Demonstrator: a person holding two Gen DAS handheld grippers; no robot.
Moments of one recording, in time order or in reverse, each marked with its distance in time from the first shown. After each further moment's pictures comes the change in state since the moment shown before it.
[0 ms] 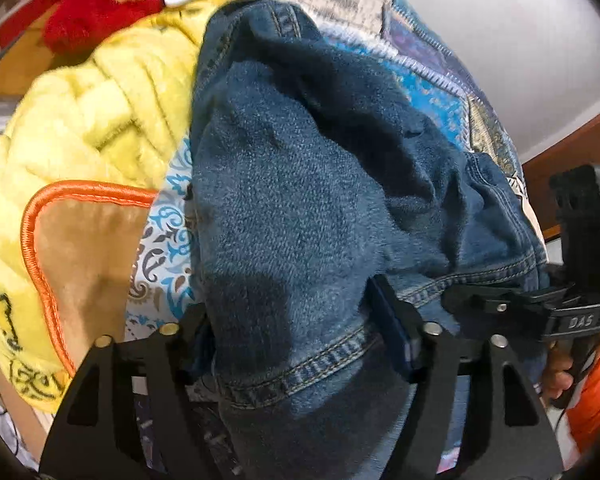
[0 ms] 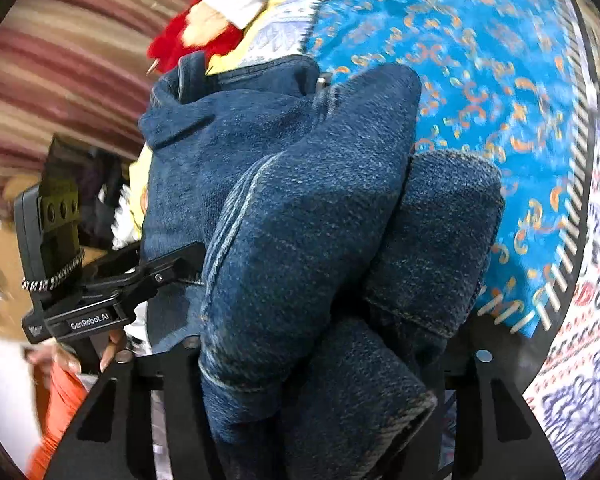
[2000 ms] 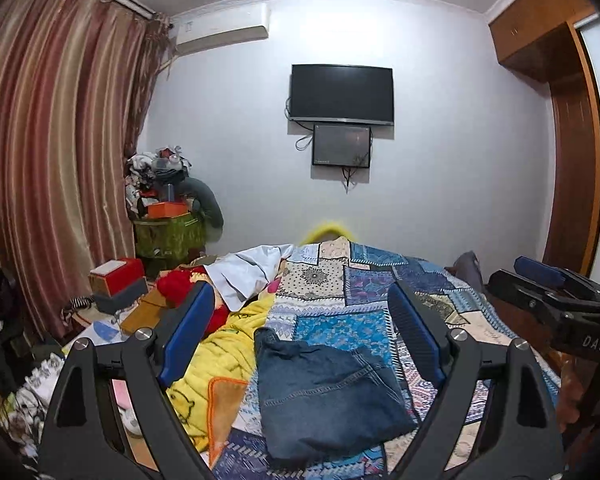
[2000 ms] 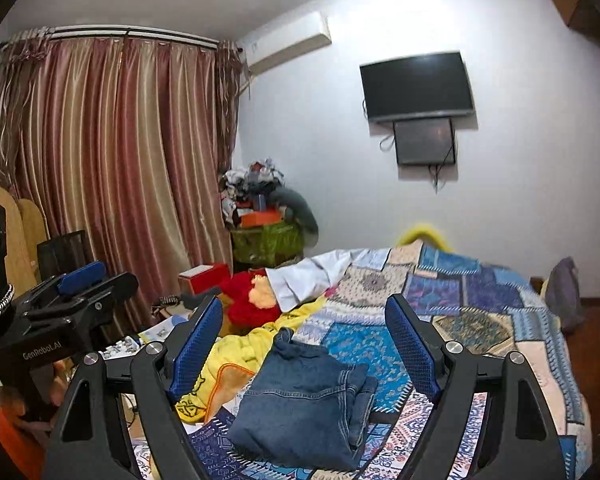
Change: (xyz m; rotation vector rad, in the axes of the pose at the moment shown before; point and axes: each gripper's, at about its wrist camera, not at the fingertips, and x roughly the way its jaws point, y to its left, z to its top) left arm -0.318 -0.162 -0.154 0.284 -0.939 0.248; right arm -0.277 0.197 -0.248 -0.341 -1.102 -0.292
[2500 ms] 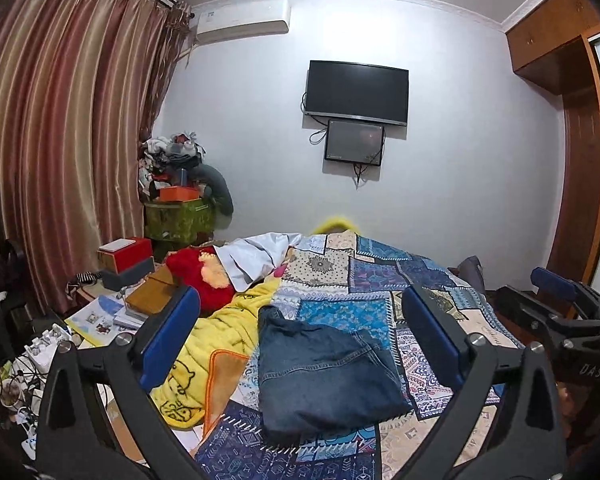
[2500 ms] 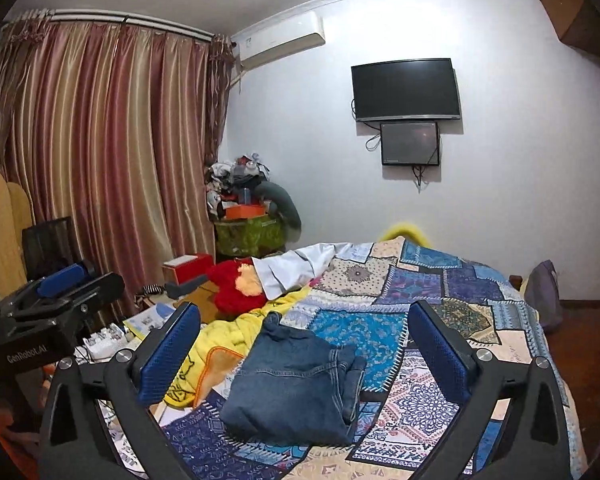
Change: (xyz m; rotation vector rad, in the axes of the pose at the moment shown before) left arm -0.020 0.007 -0.027 -0.057 0.018 0.032; right arm -0.020 0.024 -0.029 -0.030 0.022 -0.073
